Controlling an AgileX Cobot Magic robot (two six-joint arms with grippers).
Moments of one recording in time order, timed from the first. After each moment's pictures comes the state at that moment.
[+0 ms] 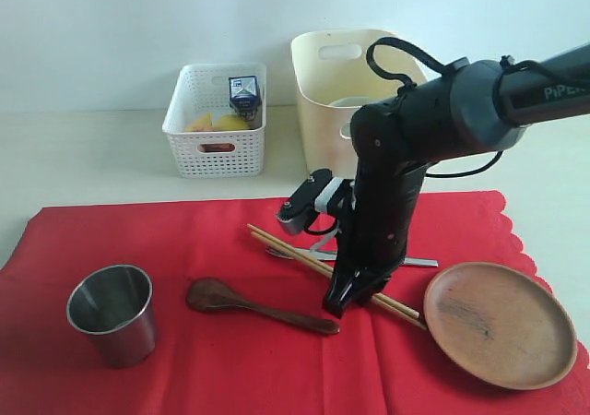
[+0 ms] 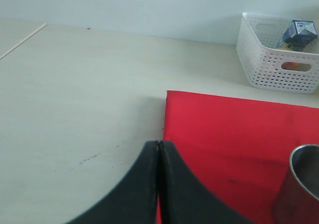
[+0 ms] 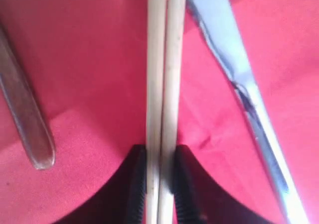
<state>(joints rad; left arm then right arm) 0.04 0.00 0.00 0.10 0.37 -0.17 0.58 2.04 -1.24 0.02 0.81 -0.39</state>
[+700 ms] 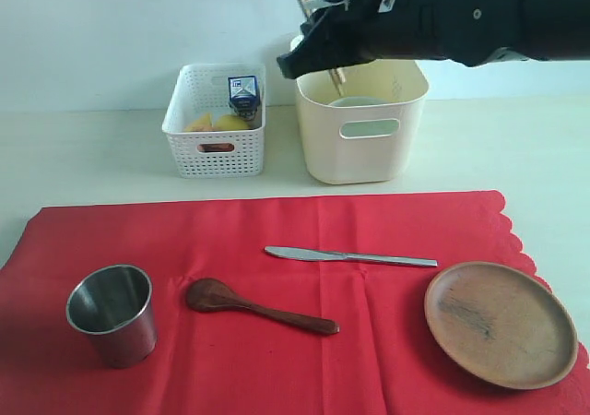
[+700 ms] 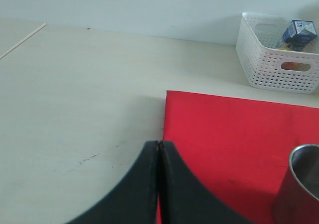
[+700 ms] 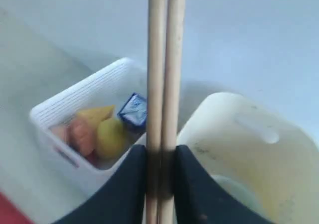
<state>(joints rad) 0.04 0.00 0.00 0.10 0.37 -0.17 0.50 1.75 -1.24 0.18 -0.05 -0.39</state>
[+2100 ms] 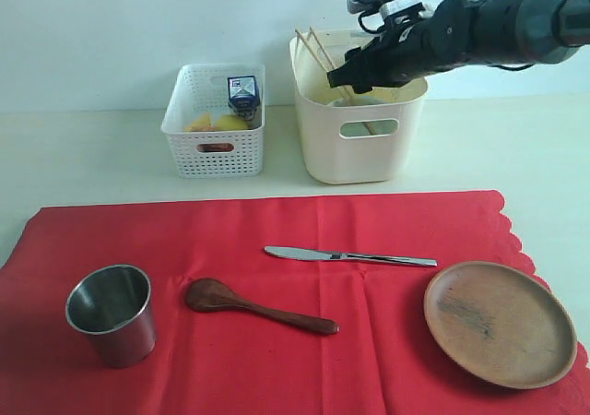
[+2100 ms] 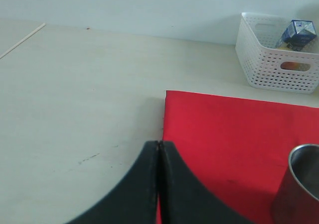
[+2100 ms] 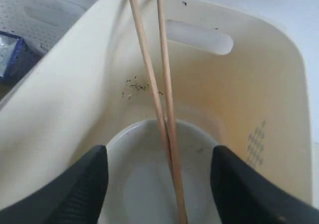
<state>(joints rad) 0.04 0.00 0.00 0.10 0.37 -0.17 0.30 2.13 -1.60 0.19 0.17 -0.29</state>
